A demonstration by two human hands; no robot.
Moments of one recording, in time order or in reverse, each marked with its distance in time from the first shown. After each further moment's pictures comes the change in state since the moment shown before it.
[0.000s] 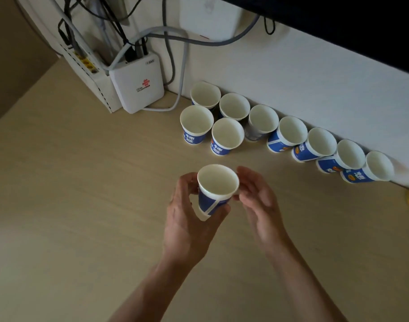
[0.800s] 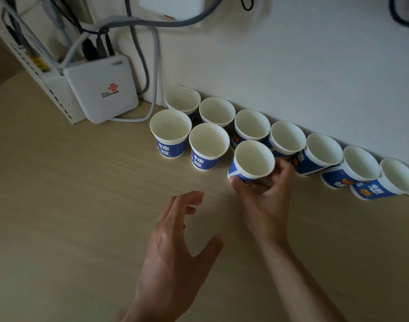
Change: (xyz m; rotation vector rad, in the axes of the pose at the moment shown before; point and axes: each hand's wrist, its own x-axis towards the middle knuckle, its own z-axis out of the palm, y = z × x) left_hand 0.010 -0.033 0.036 0.128 -0.066 0.198; right_hand 0.060 0.016 -0.018 -0.306 0.467 -0.326
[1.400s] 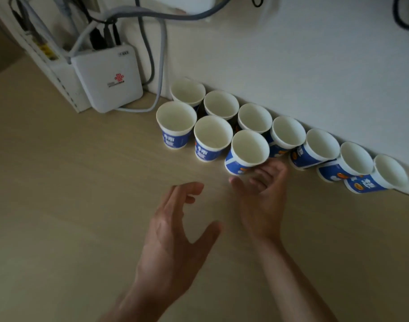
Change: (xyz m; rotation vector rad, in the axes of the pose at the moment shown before) left_hand -0.007 0.006 -0.015 -0.026 0.002 0.020; right_hand -0.017 0.013 -0.003 -0.064 0.028 0.017
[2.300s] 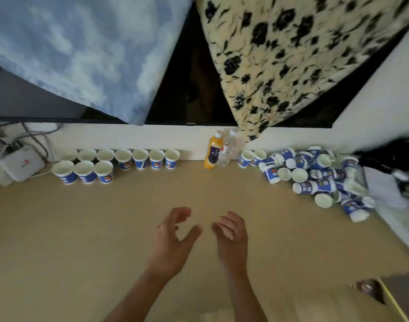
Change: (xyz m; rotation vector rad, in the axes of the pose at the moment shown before) left_hand -0.265 0.317 0.072 -0.196 -0.372 0.122; right_hand -0.251 -0.153 -0.409 0.306 0.391 0.212
